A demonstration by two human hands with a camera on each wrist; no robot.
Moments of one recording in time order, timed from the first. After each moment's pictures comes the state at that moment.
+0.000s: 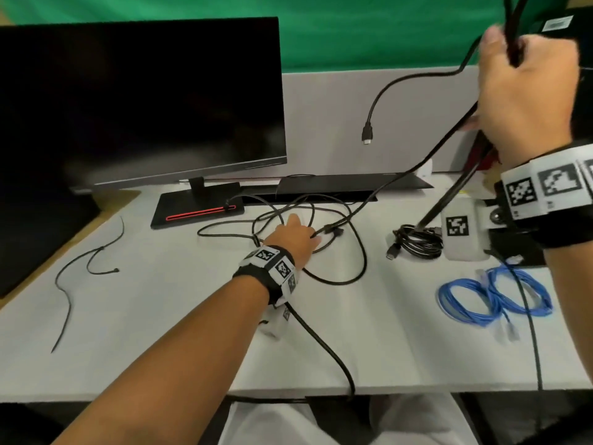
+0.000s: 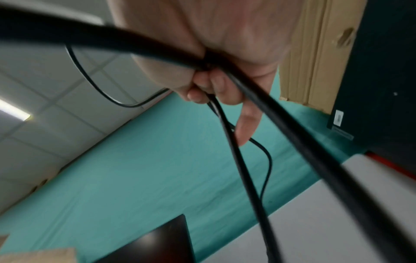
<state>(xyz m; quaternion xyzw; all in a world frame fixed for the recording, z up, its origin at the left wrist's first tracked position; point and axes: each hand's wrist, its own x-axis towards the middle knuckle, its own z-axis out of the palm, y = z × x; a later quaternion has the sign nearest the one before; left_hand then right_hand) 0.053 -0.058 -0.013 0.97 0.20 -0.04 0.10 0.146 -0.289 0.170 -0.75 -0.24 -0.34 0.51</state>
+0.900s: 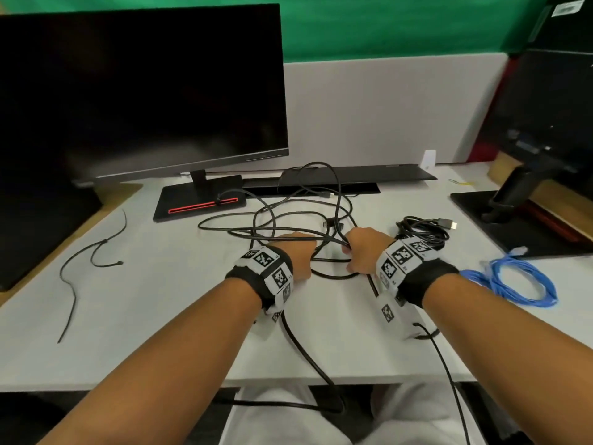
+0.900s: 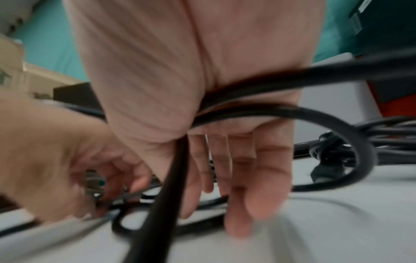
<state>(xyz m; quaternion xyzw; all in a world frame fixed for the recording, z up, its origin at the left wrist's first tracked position) 0.030 -0.068 -0.019 0.99 0.10 -0.09 0.01 0.125 -0.201 -0.014 -0.92 -0.37 0.14 0.01</state>
